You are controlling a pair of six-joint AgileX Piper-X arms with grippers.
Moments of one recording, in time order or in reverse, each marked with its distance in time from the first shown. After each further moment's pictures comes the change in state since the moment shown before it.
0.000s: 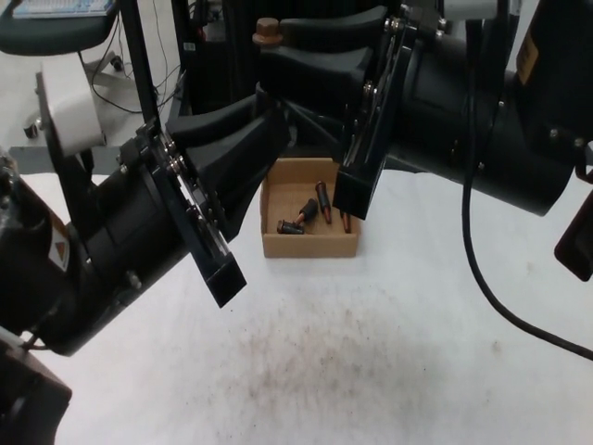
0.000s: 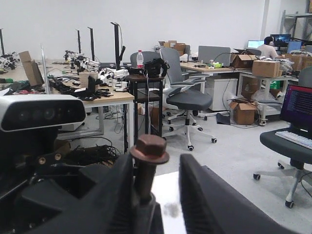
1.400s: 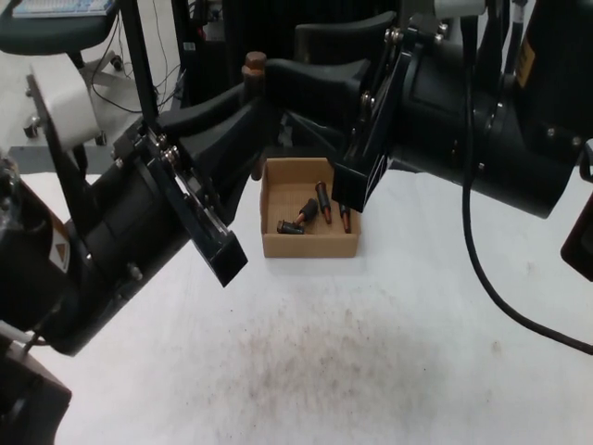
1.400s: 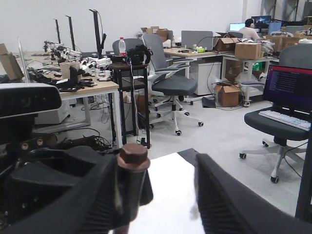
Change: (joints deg) left arm 0.0 -0.1 0.2 0.5 -5.3 0.0; right arm -0.1 -0.4 -0.3 4.3 3.4 0.5
